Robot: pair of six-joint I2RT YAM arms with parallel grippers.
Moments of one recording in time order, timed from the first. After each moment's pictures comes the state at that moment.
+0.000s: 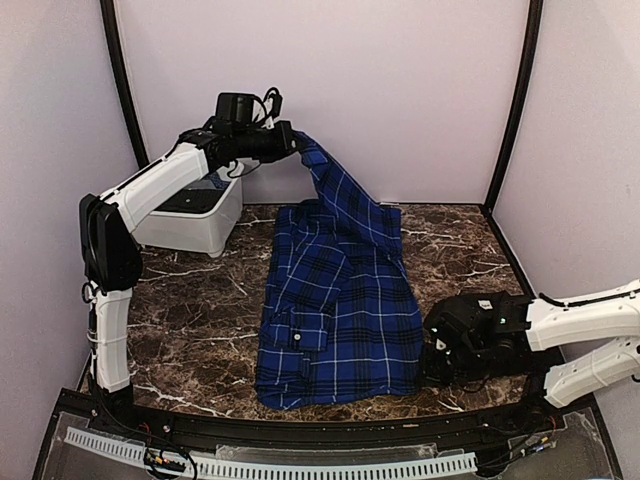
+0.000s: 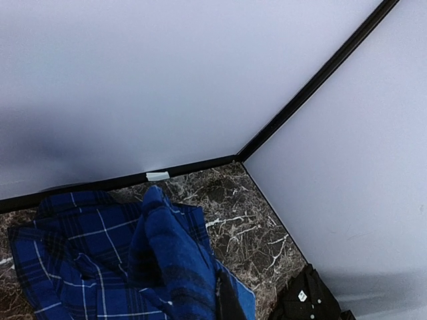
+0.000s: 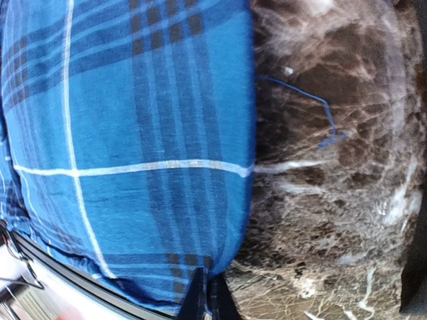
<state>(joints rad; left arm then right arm) -0.49 2.13 2.19 -0.36 0.34 -0.50 1.04 1.16 0.50 -0.50 -0.07 1.22</state>
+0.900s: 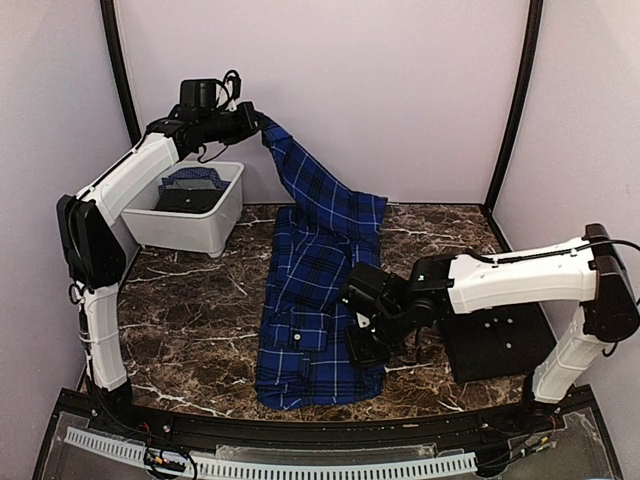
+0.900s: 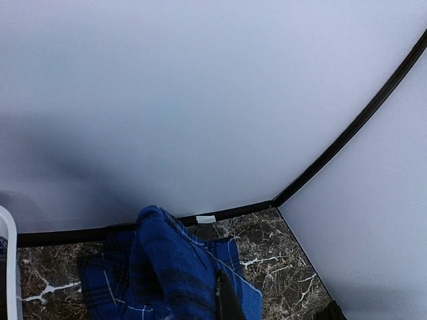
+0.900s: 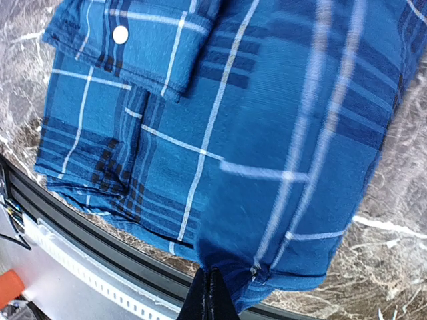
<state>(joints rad) -0.36 2.07 2.21 -0.36 0.28 -0.48 1.19 1.63 1.17 -0.76 -0.05 0.92</state>
